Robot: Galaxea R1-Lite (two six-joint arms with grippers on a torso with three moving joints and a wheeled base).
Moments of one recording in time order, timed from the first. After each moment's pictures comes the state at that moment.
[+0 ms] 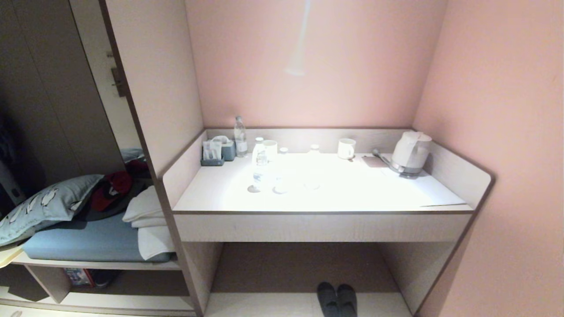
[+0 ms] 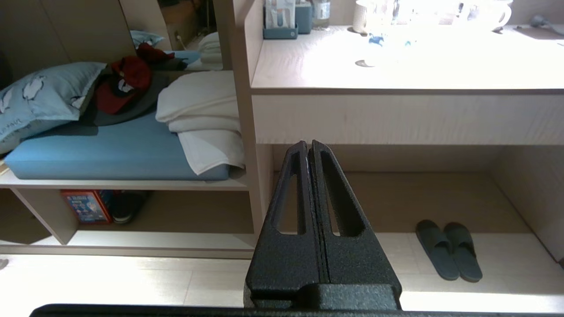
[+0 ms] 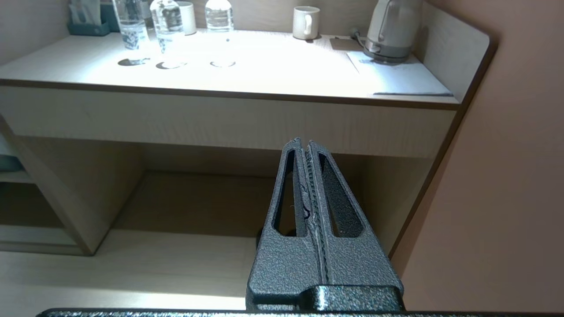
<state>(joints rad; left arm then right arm) 0.00 0.00 0.00 -0.01 0.00 -0.01 0.01 0.00 0.00 -0.01 0.00 0.00</state>
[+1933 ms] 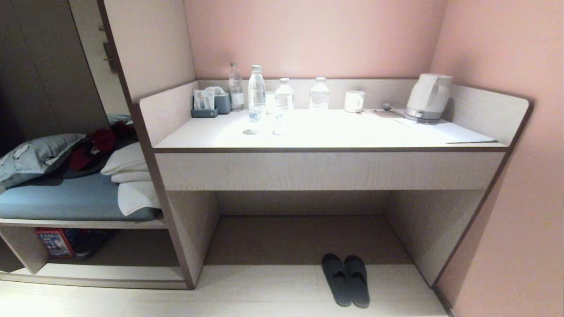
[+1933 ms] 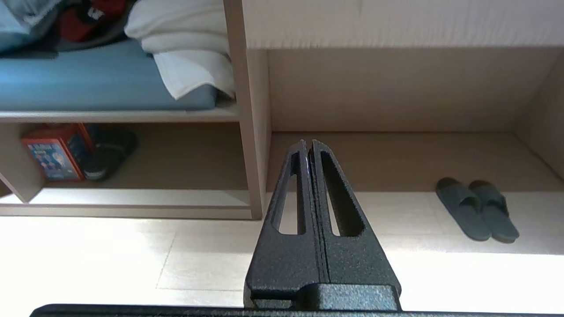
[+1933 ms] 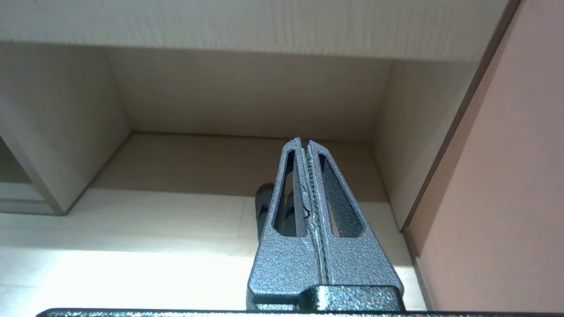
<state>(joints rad) 0.00 0.00 0.00 -0.01 0.00 -0.01 0.01 0.00 0.00 -0.01 0.00 0.01</state>
